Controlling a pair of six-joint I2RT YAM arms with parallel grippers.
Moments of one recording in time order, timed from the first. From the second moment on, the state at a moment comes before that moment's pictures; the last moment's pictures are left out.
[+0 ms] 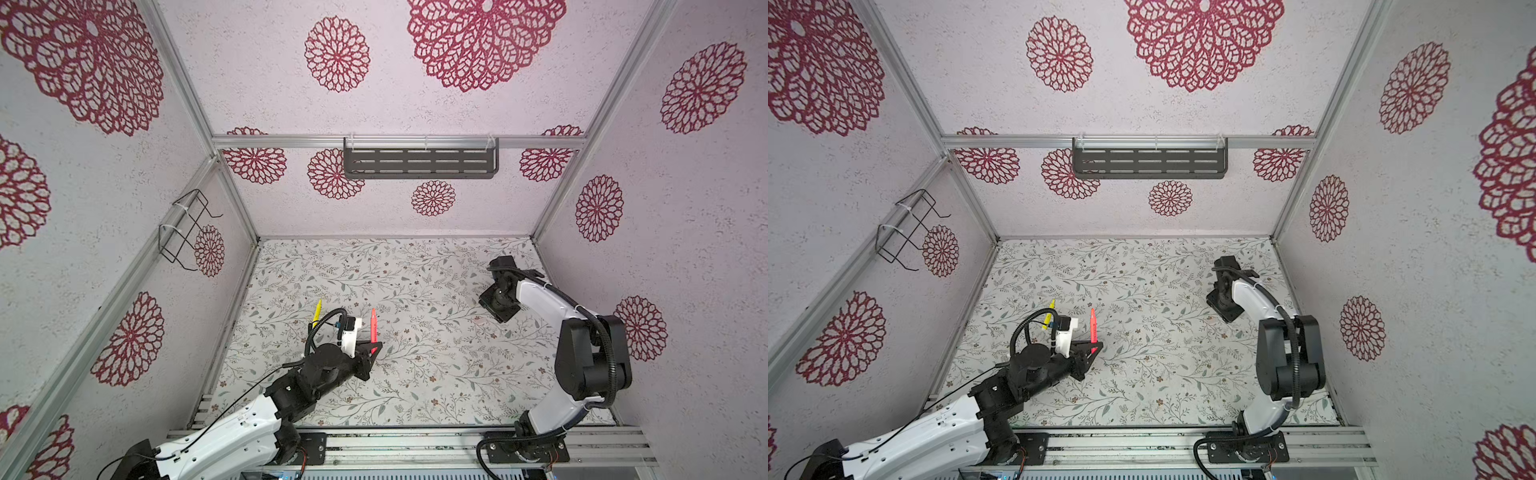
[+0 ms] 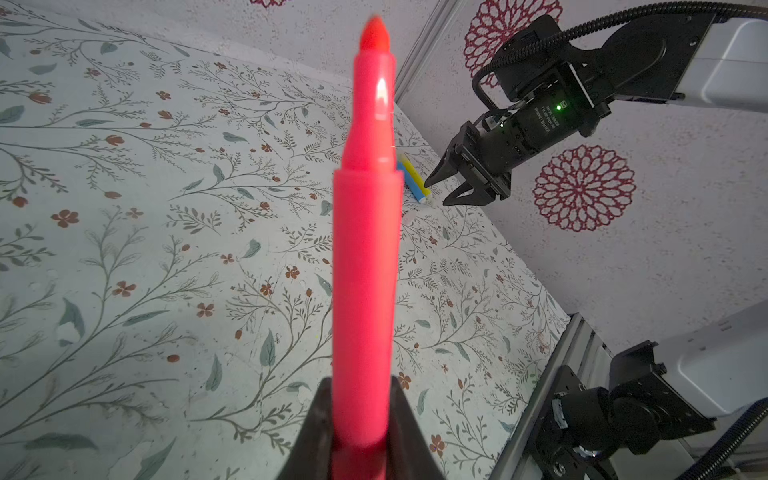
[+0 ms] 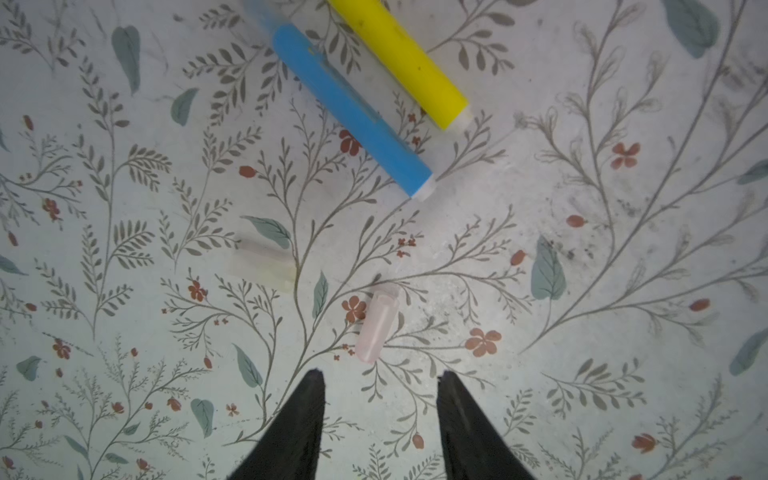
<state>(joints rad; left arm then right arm) -0.89 0.77 0.38 0.05 -0.10 -0.58 0.14 1.69 1.21 -0.81 0.09 1.01</state>
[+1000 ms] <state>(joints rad) -0.89 0.73 0.36 0.02 -0.12 -0.58 0.14 1.87 1.30 -0.83 0.03 1.04</state>
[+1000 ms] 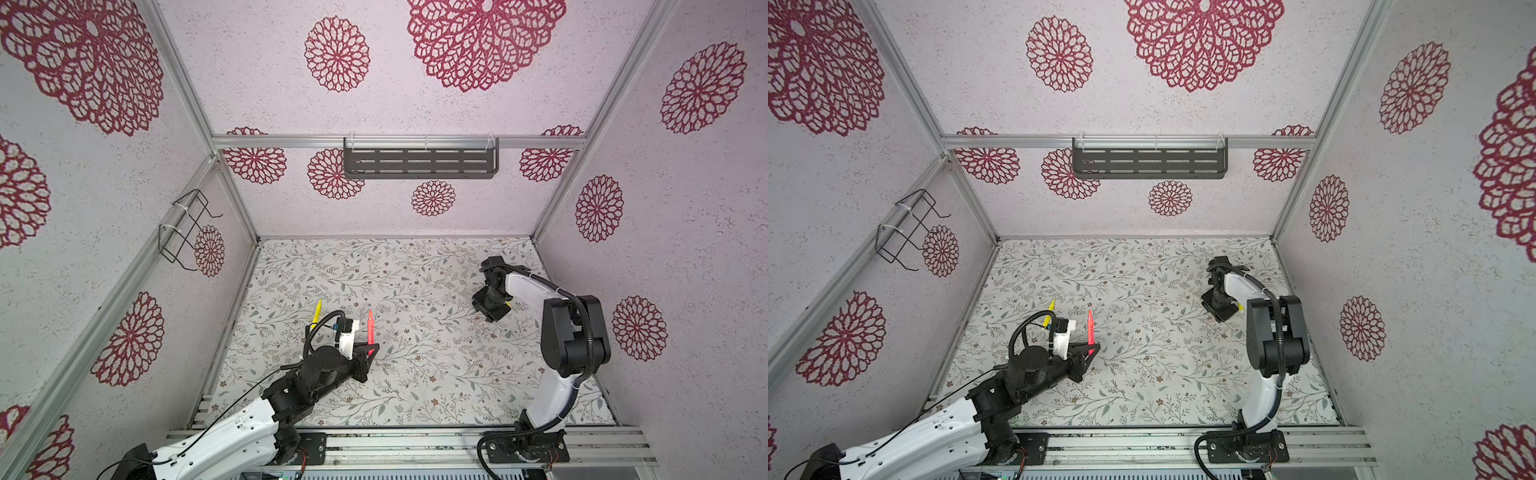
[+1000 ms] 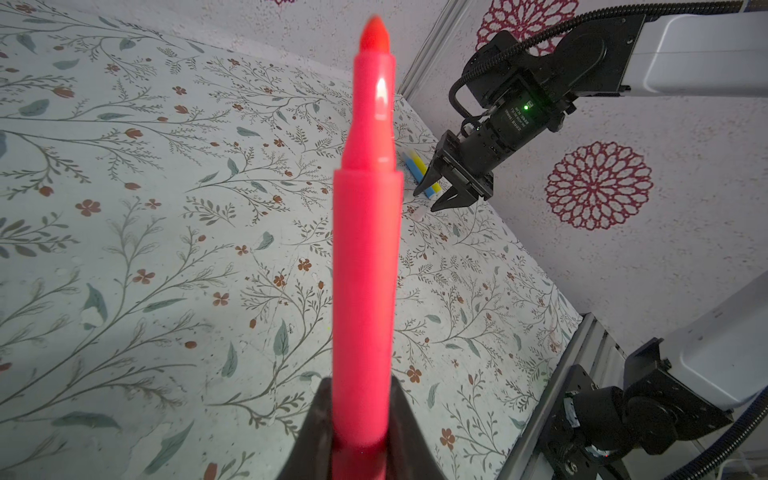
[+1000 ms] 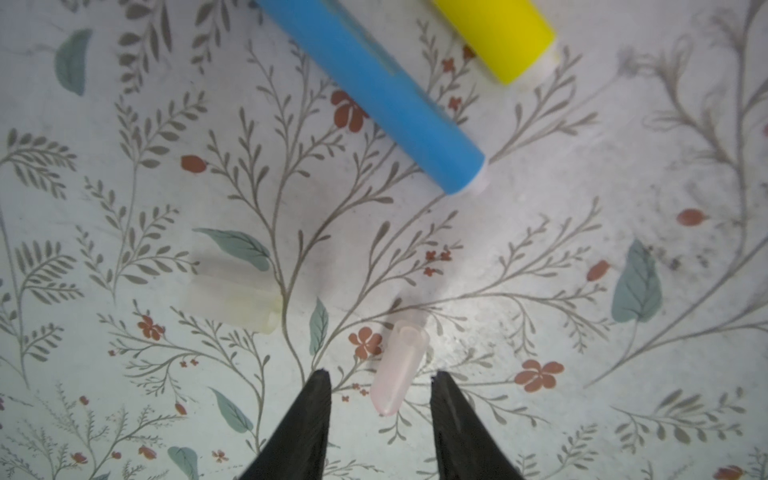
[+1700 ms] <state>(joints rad) -0.89 0.67 0.34 -0.02 -0.14 -0.59 0.14 1.93 1.30 -0.83 0.02 1.04</state>
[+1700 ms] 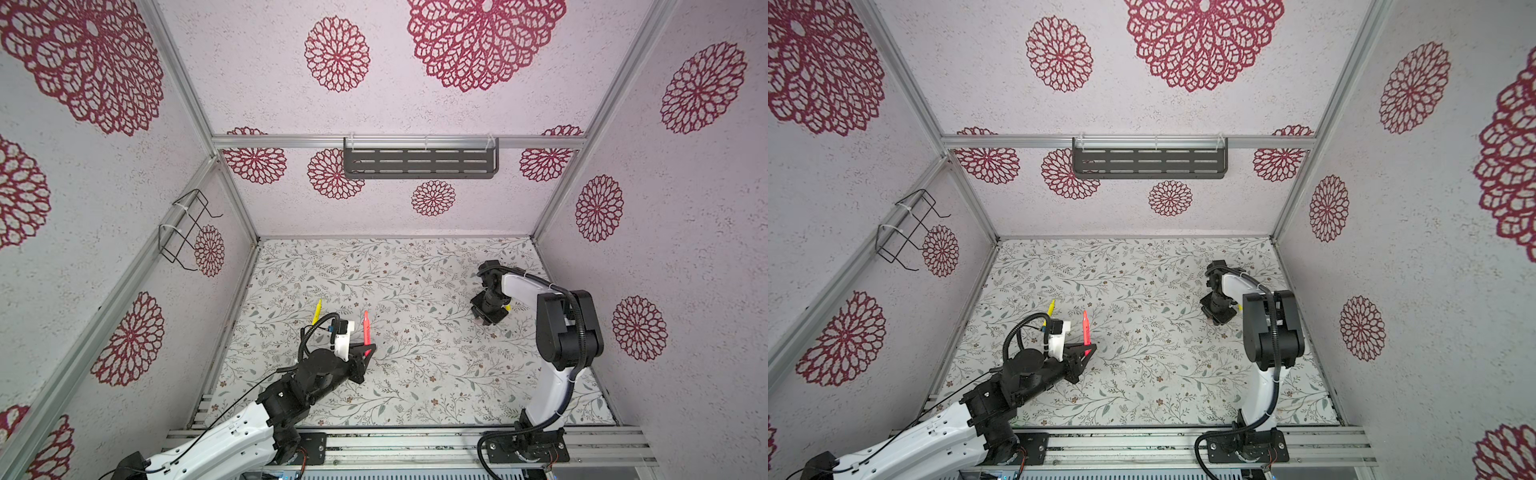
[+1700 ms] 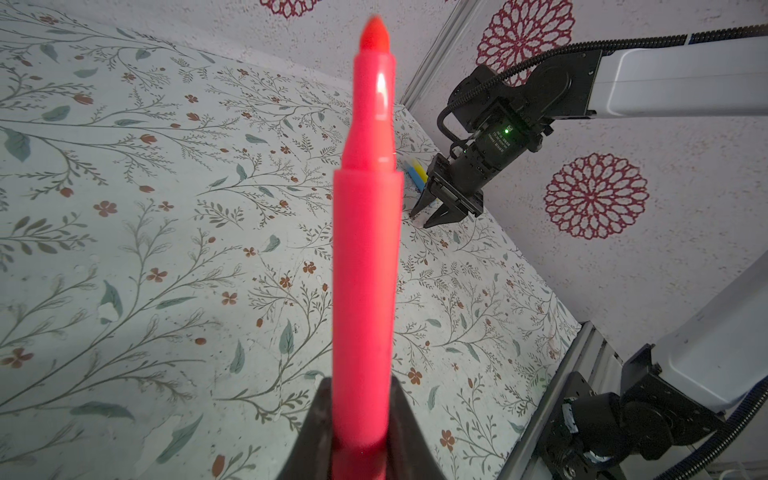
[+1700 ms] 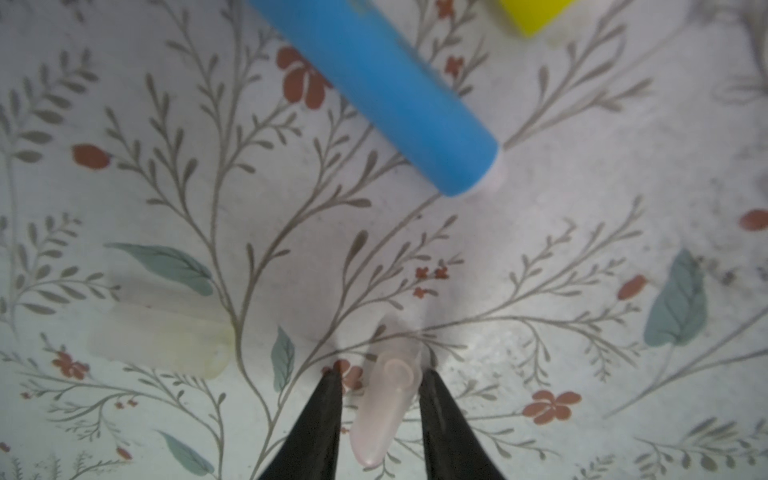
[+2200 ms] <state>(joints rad) -0.89 0.60 0.34 -0.05 -0.17 -0.59 0.15 1.88 1.23 -0.76 0.03 1.02</state>
